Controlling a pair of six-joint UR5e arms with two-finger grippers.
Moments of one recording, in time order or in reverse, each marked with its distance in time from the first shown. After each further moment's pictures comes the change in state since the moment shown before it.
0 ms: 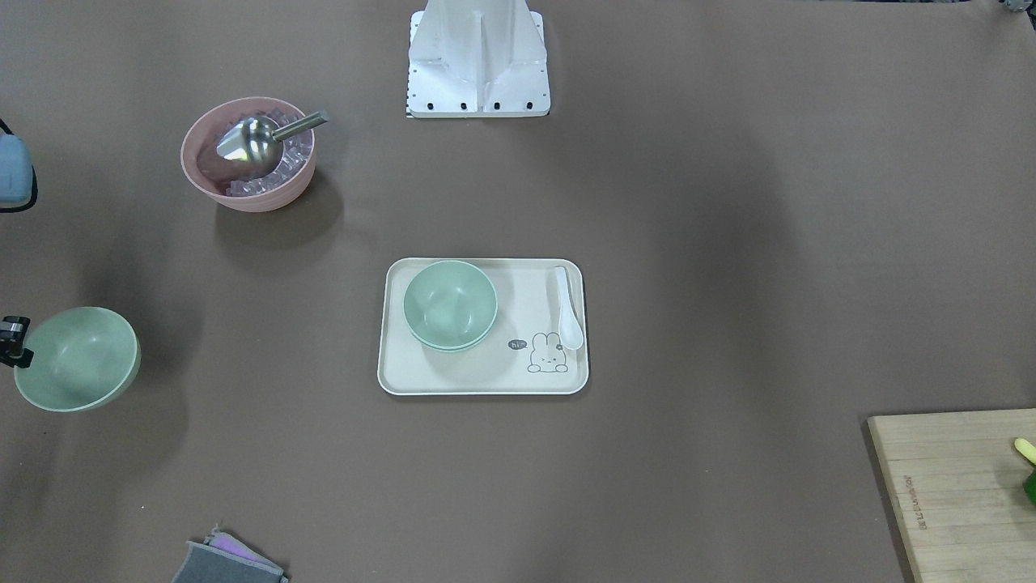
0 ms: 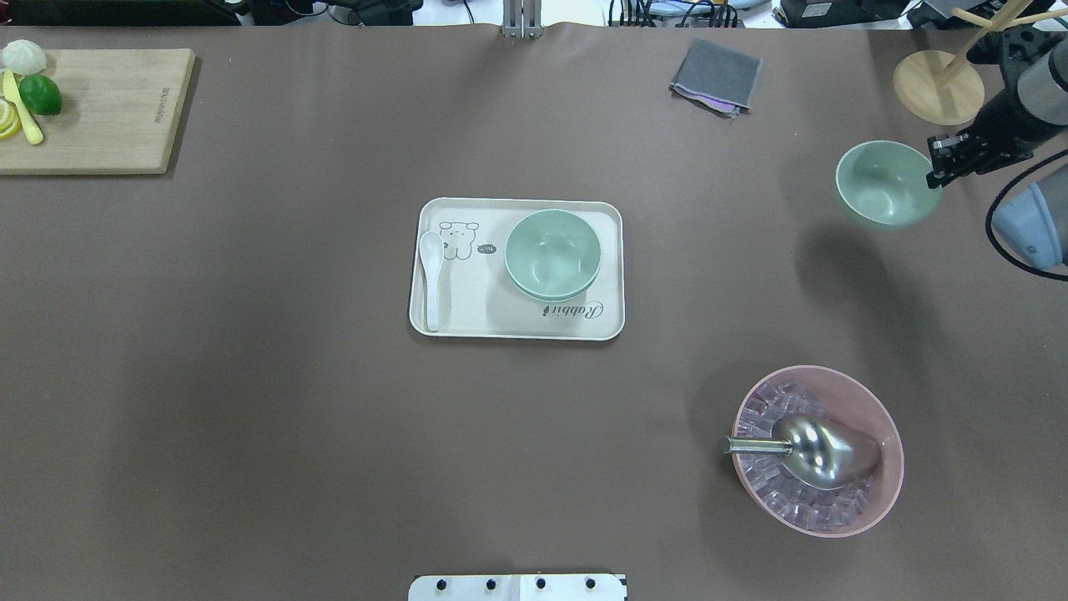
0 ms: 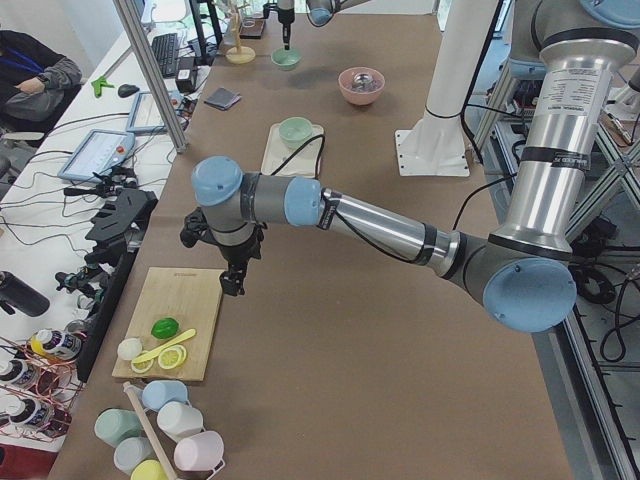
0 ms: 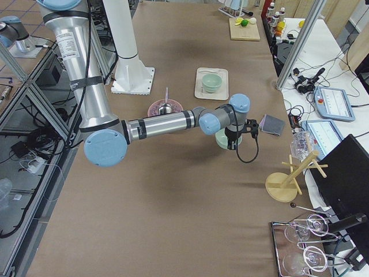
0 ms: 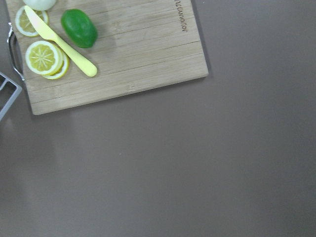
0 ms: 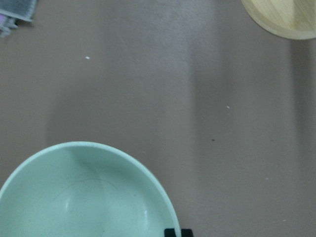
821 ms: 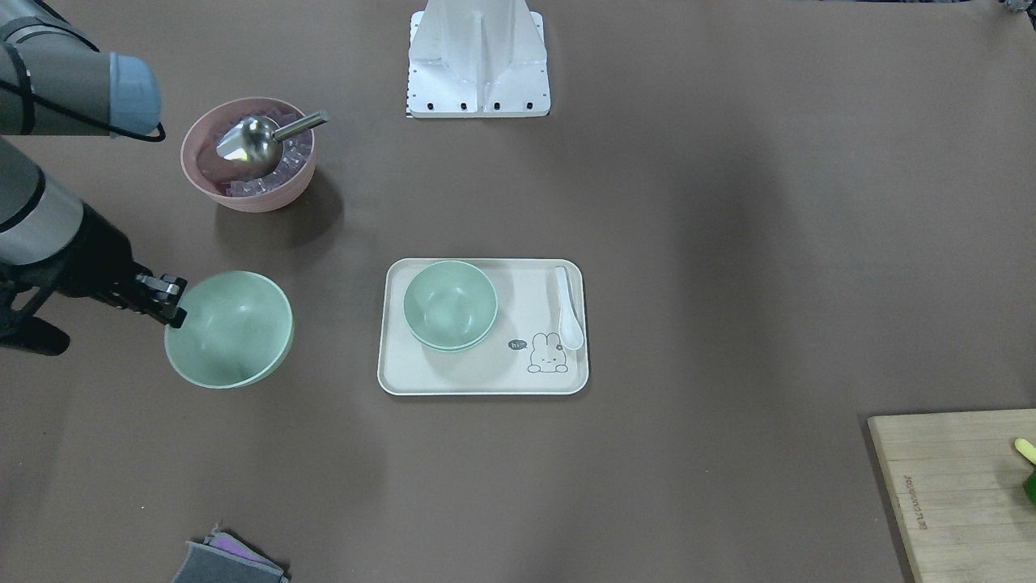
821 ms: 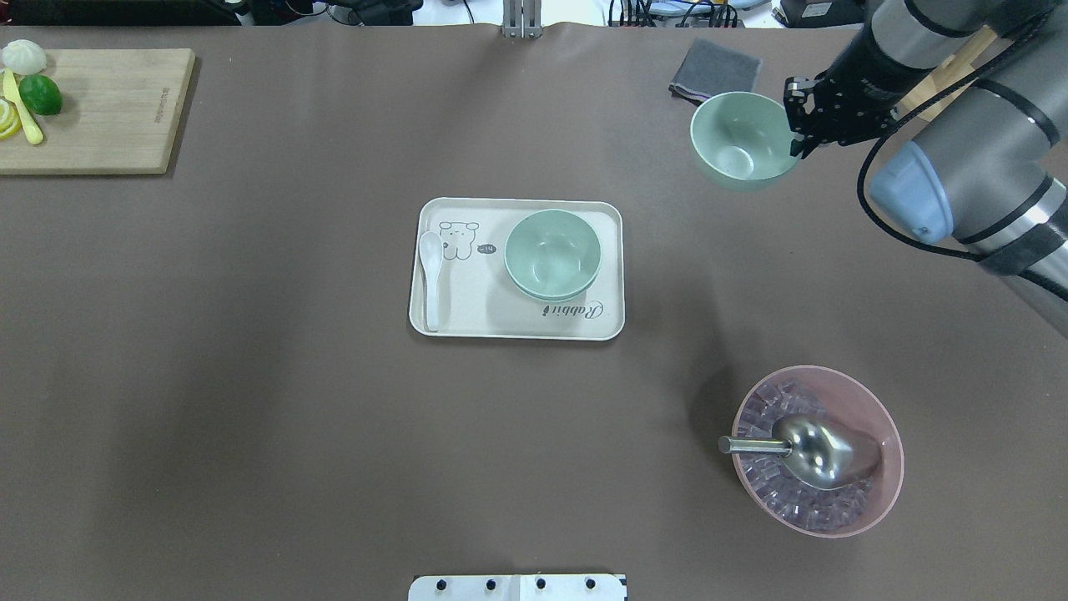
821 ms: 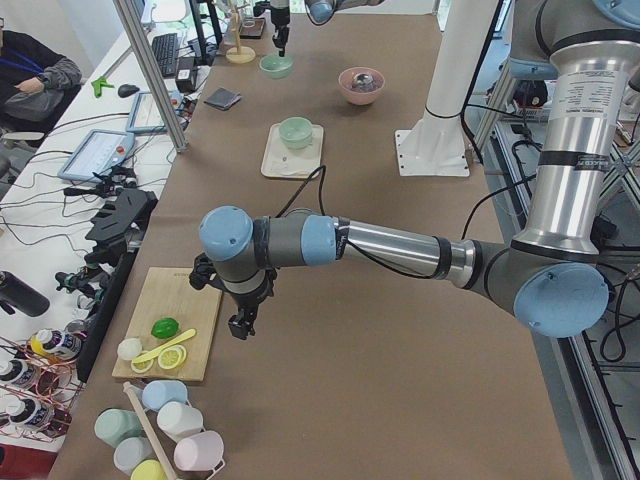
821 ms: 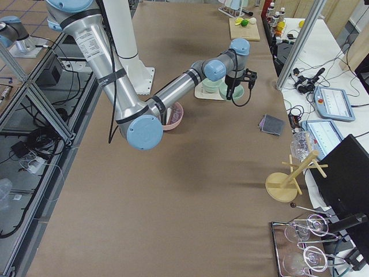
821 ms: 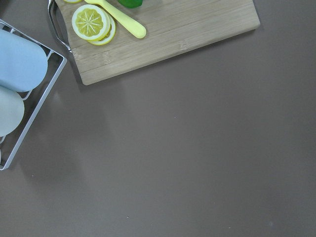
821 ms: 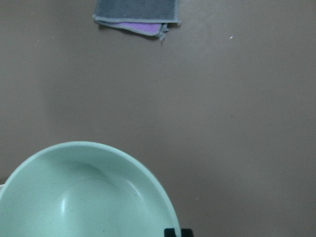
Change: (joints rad) left arm -0.048 0.062 0.043 -0.017 -0.007 0.132; right arm -0.158 0.225 0.195 -0.236 0.011 0.487
